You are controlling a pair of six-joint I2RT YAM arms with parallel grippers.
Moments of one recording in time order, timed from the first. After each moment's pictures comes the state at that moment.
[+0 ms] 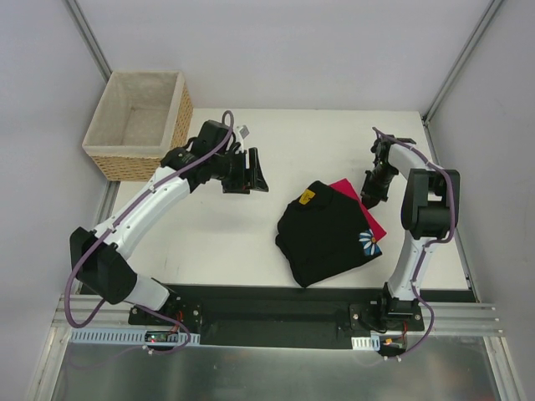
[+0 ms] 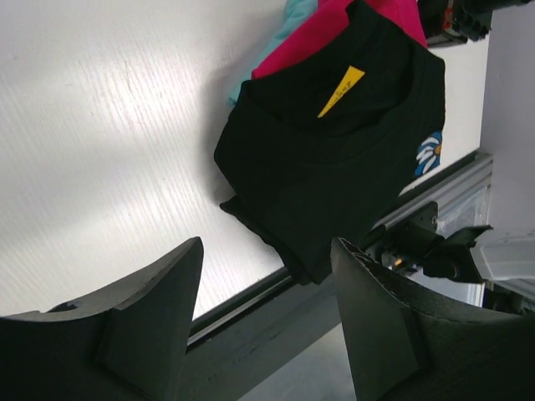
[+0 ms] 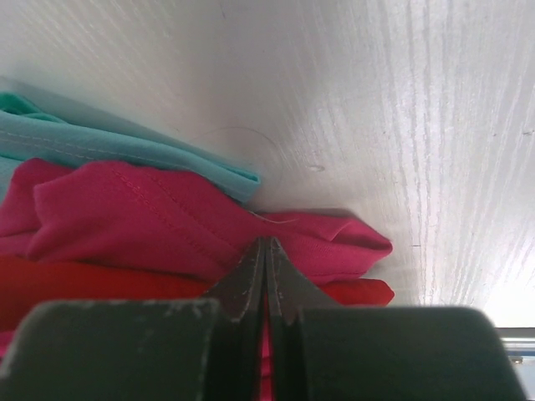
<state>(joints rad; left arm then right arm) -0.53 1.44 1.38 -0.76 0.34 -0.58 0.01 2.02 1.49 -1.09 -0.11 0.36</state>
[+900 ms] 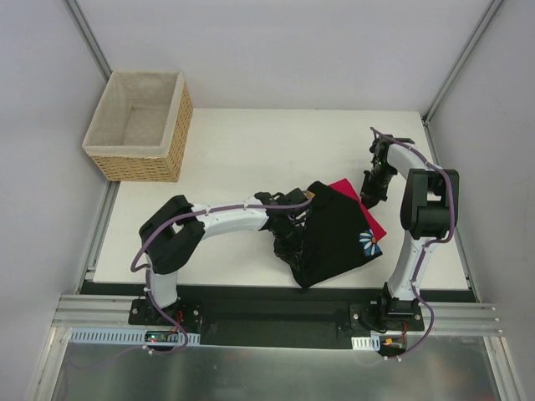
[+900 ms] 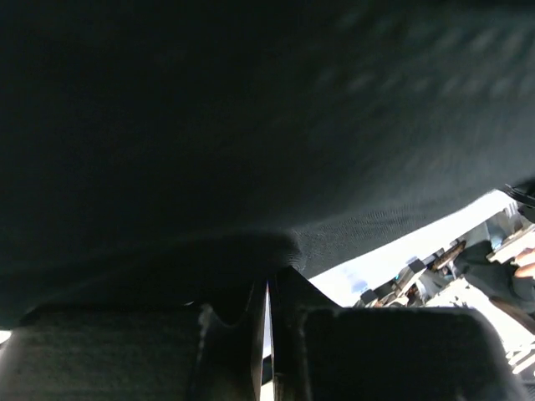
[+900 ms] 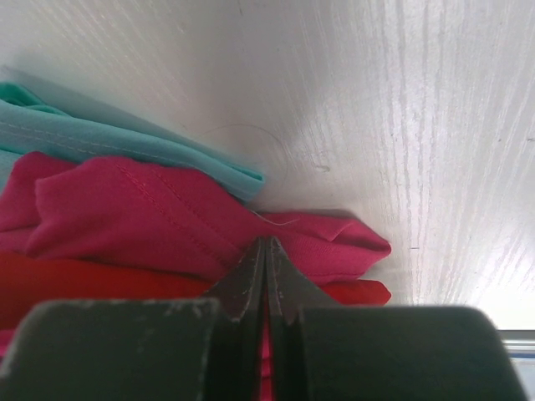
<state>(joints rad) -0.98 1.86 1.27 -0.66 0.47 -0.86 0.02 2.02 1.49 -1.09 -0.11 0.33</state>
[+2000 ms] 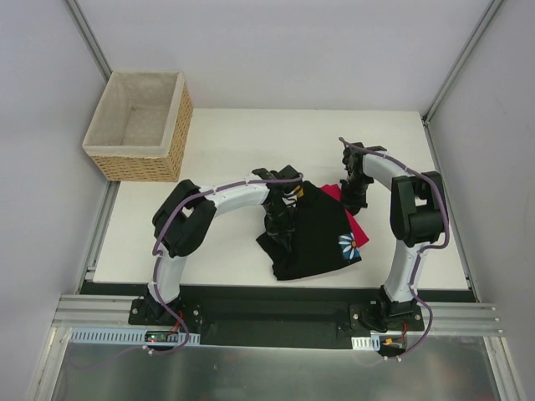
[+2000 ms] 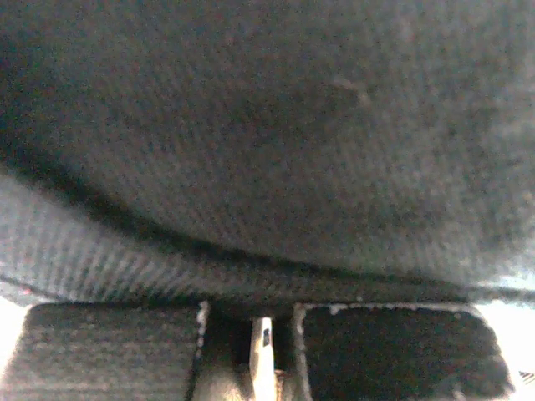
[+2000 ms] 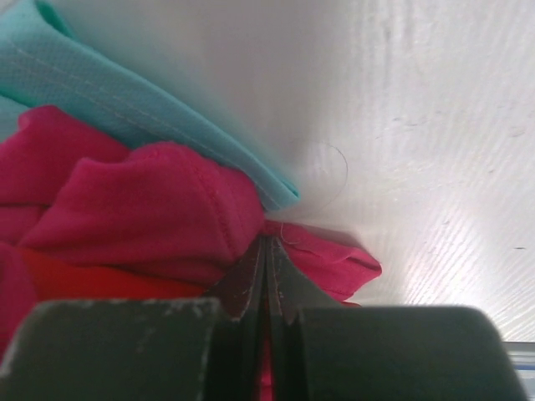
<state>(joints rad) -0.82 2.03 1.48 -0.85 0.52 -0.74 0.22 1.97 1.37 -1.01 -0.07 0.34</state>
